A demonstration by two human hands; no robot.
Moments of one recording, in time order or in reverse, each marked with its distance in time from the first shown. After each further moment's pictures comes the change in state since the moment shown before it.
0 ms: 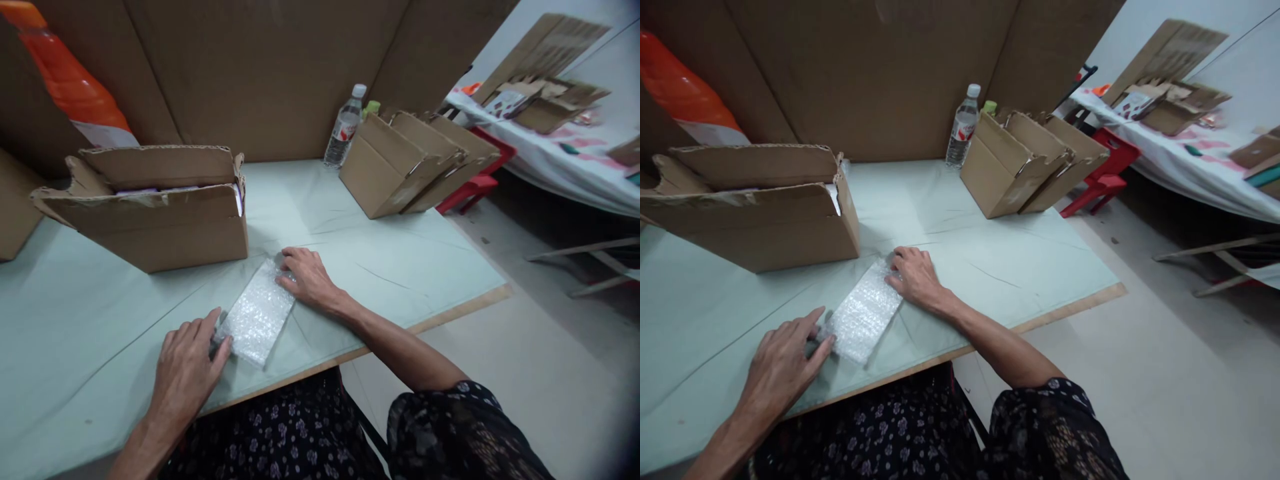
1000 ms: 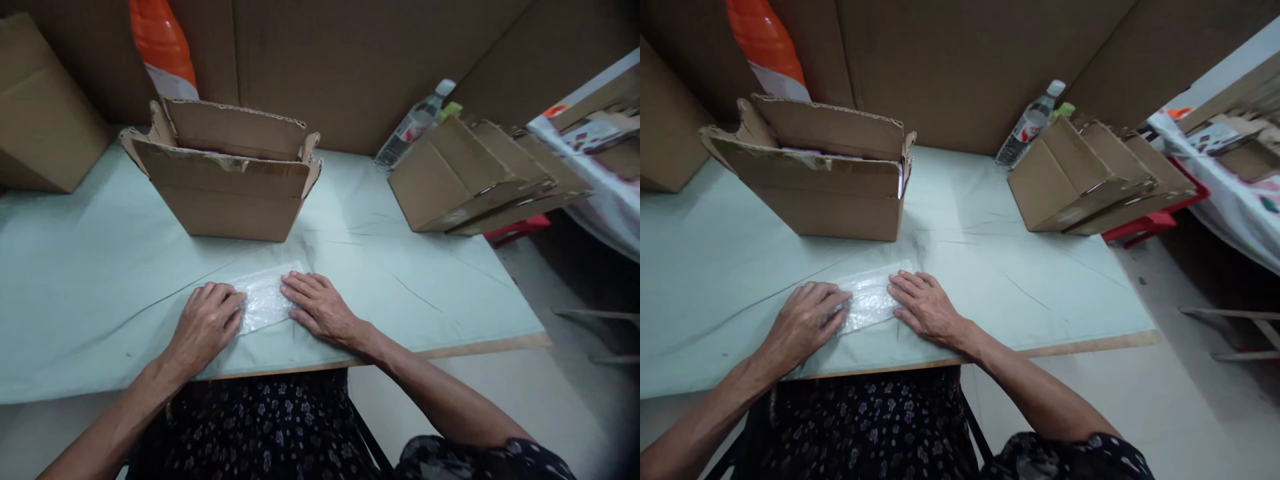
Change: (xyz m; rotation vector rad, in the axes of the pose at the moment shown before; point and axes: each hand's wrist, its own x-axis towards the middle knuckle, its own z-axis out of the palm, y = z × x) left_hand 0.005 -0.033 -0.008 -0.079 0.031 0.122; right_hand -0.034 -0.023 0.024 0.046 -0.176 -0.494
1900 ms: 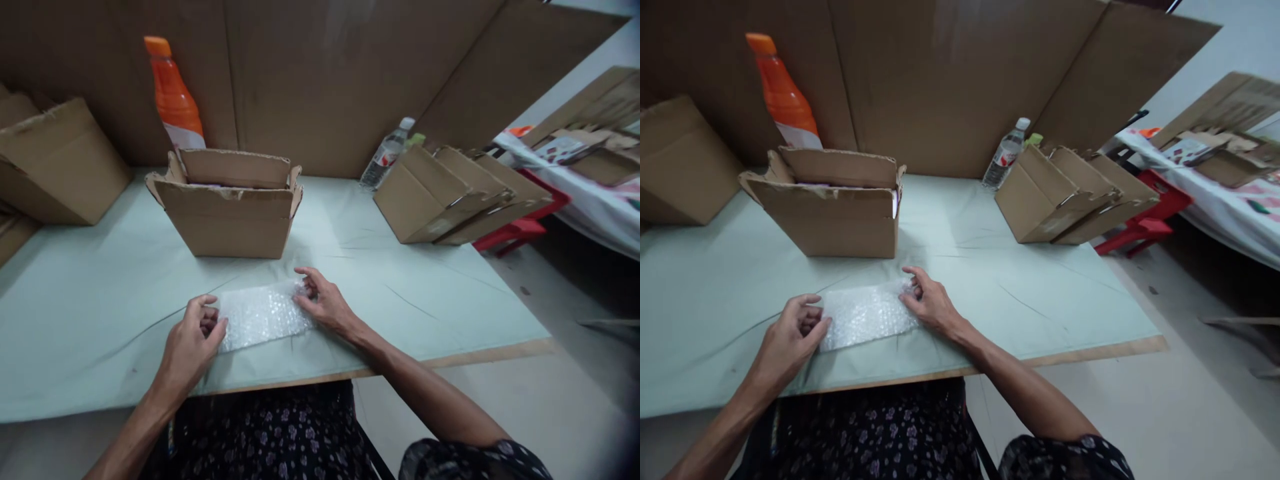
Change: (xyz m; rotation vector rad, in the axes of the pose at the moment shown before) left_hand -0.011 0.007 -0.013 -0.485 0.046 -0.735; right_hand 0.011 0.004 -0.009 0.419 0.293 0.411
